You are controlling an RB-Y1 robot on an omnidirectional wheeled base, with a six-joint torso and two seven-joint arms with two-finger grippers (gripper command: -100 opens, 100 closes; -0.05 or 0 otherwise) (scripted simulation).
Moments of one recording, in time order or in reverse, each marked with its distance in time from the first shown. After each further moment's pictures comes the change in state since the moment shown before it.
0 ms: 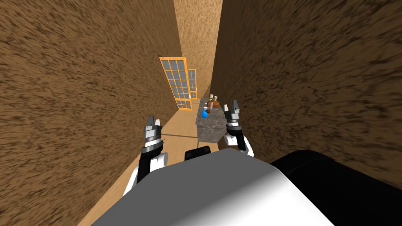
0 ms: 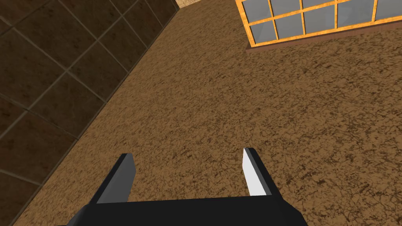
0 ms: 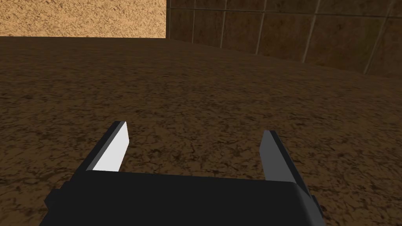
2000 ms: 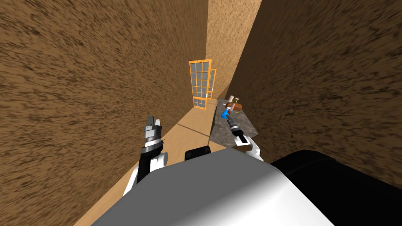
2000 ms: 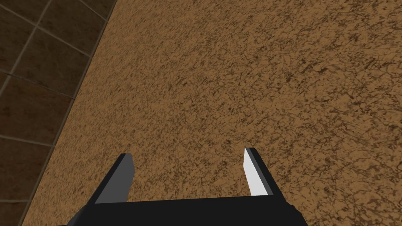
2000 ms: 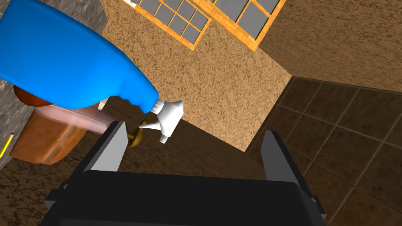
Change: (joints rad) left arm 0.000 0.000 0.000 0.000 0.000 0.000 0.000; right arm -0.032 -0.343 -0.173 0.577 0.015 0.164 0.090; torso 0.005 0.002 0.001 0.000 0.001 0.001
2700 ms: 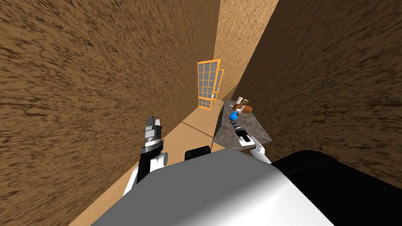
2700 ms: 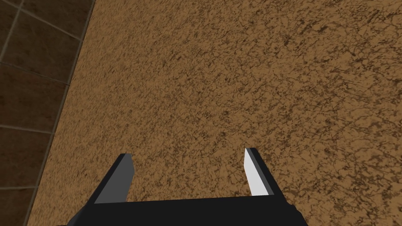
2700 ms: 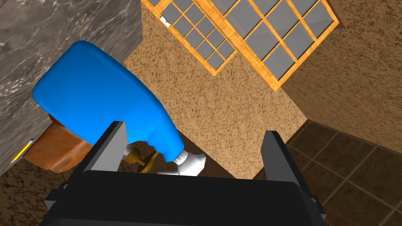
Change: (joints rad) left arm 0.000 0.000 0.000 0.000 0.000 0.000 0.000; right arm -0.028 -0.101 -0.045 0.189 0.009 0.080 0.039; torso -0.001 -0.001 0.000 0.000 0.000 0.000
